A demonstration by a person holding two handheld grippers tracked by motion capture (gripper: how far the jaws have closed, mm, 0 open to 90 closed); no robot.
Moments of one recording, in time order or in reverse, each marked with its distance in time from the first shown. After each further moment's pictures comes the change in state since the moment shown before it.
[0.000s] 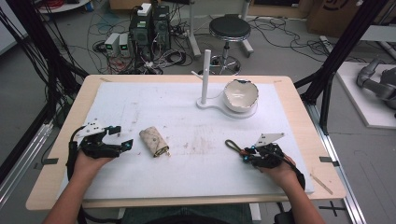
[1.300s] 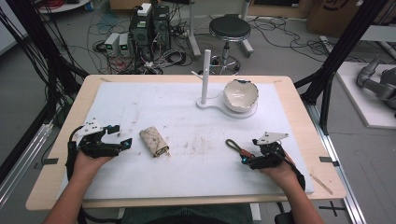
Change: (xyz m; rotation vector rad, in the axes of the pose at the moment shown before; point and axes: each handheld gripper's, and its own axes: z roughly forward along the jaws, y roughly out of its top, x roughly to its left) left arm 0.002 0.000 -0.002 -0.013 0.014 -0.017; right arm 0.000 0.000 -0.002 -0.061 -0.078 0.040
